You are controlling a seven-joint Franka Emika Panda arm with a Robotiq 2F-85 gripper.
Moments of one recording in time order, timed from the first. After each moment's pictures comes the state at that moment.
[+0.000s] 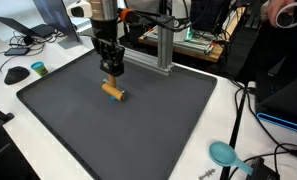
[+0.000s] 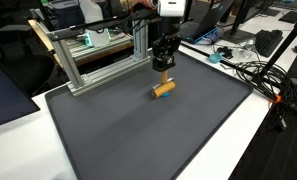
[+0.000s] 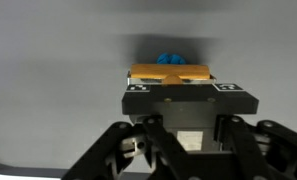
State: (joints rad) arm 0.02 0.30 0.00 -2.02 -0.16 2.44 0.17
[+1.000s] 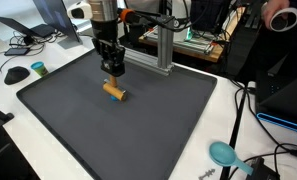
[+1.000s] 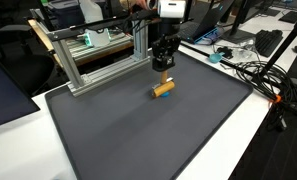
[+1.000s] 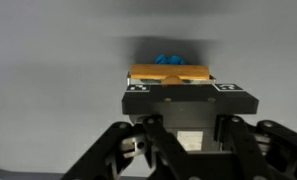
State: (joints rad) arm 0.02 0.31 0.00 -2.01 -0.15 2.42 0.16
